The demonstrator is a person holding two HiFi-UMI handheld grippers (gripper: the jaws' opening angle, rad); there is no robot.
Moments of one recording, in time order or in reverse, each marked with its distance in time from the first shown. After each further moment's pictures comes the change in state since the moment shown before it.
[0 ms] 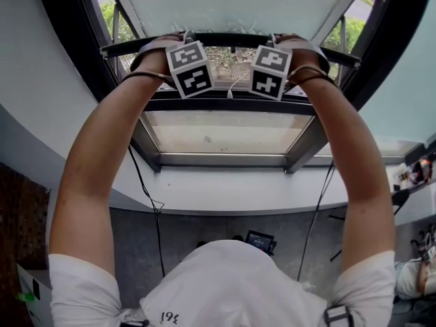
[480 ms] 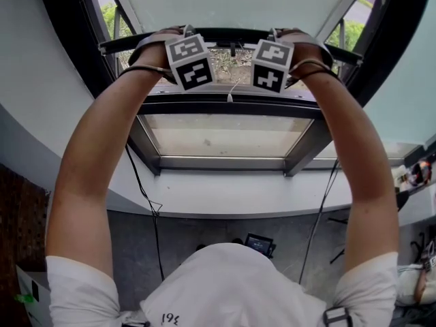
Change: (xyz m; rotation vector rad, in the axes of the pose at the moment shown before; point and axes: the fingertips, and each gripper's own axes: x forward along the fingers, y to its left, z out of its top) left arm -0.008 0.022 0.004 0.000 -0.001 0.009; right arm -0.008 -0.024 -0.002 -0.017 0.015 -0.010
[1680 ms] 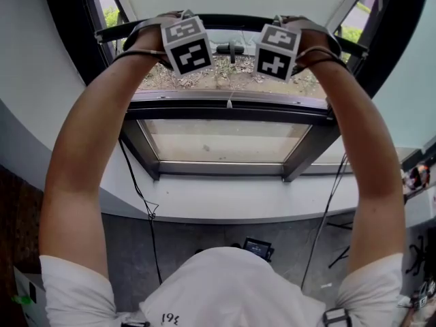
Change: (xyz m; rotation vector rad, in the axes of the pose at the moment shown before) left arm -0.023 0.054 0.013 -0.007 -0.036 0.040; right arm -0.021 -0.058 -0.008 0.020 0.003 -0.069
